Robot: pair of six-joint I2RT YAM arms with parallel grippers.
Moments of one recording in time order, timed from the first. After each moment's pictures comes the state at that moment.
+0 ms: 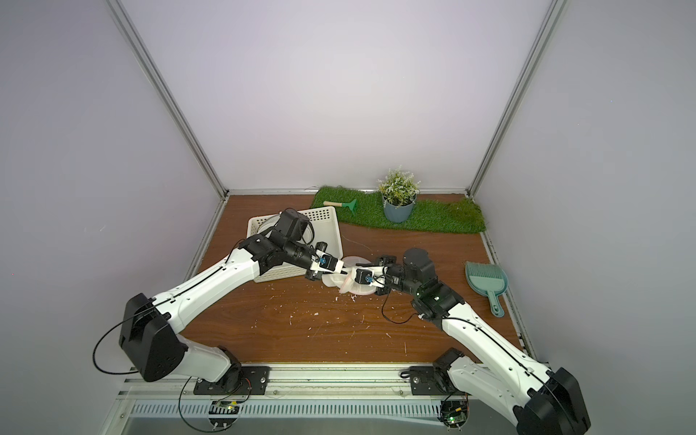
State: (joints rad) left arm -0.63 1.47 1.23 -0.54 0.87 1.15; right arm 0.60 0.96 0.66 -0.03 -0.43 -0.81
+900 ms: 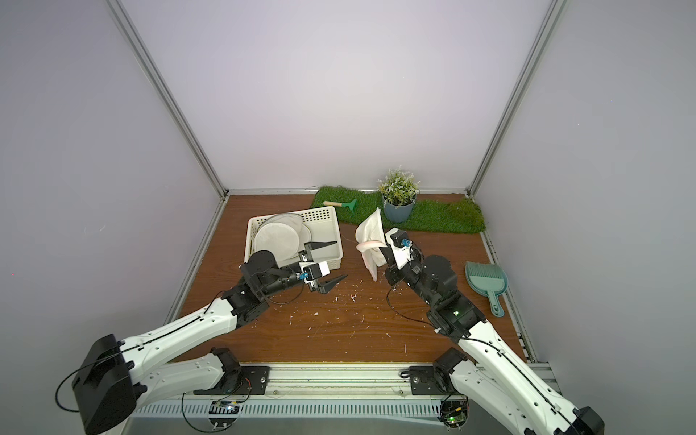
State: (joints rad) left arm -0.76 1.14 0.64 0.51 0.39 0.60; right arm 0.60 0.78 0.71 -0.07 -0.03 -0.02
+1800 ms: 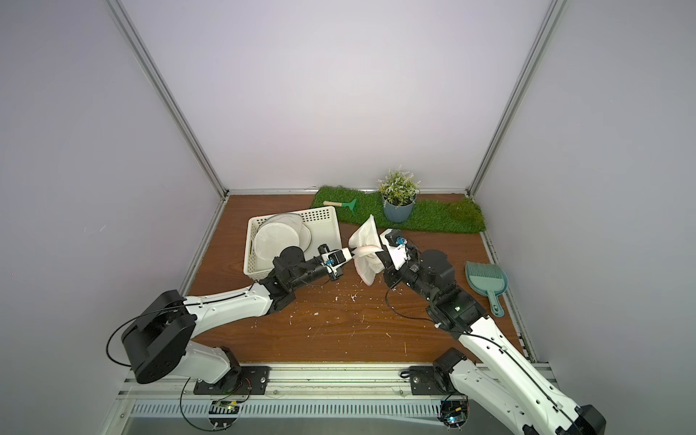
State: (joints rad) left arm -0.79 1.46 0.71 0.76 0.28 0.54; right arm 0.60 0.79 0.76 -0.20 -0.11 -0.04
